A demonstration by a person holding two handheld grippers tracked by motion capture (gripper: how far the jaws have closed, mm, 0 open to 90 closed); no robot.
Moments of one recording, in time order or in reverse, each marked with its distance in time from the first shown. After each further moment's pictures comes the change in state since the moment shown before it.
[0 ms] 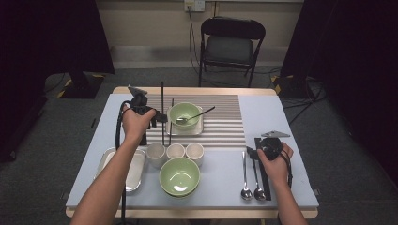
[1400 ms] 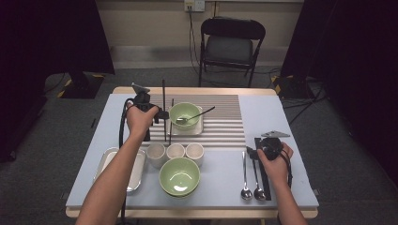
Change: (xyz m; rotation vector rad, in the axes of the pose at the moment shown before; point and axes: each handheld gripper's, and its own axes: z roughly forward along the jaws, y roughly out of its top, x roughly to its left) left arm 0.006 0.014 0.018 -0.008 0.023 0.007; right arm 0.000 0.000 0.000 0.001 -0.001 0.000
